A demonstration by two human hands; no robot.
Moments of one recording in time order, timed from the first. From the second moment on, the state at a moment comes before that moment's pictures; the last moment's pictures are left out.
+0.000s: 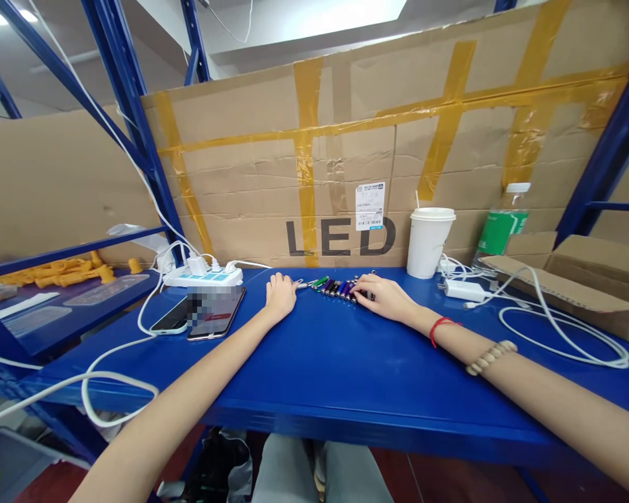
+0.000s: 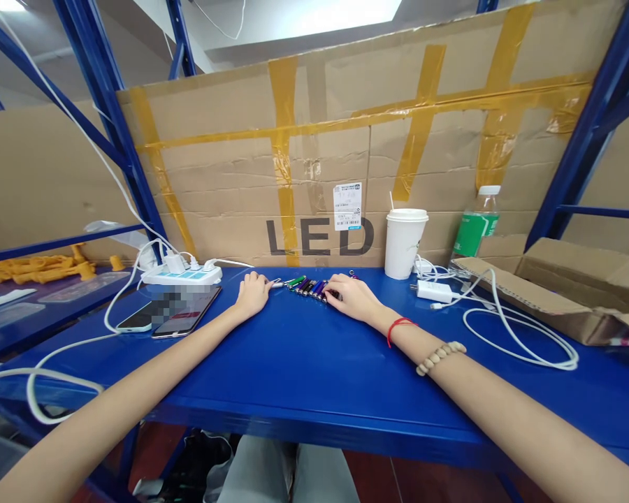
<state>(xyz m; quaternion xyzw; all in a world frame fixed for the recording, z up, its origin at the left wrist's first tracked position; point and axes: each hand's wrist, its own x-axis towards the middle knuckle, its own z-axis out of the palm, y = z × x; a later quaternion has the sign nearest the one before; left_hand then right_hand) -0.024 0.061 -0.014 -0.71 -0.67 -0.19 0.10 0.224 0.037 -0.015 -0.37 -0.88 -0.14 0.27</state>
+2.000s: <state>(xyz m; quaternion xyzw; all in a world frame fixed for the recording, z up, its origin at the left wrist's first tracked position) -0.001 0.033 -0.003 -0.88 -0.41 -0.19 0.16 0.191 0.021 -0.016 -0.39 -0.85 -0.15 0.33</state>
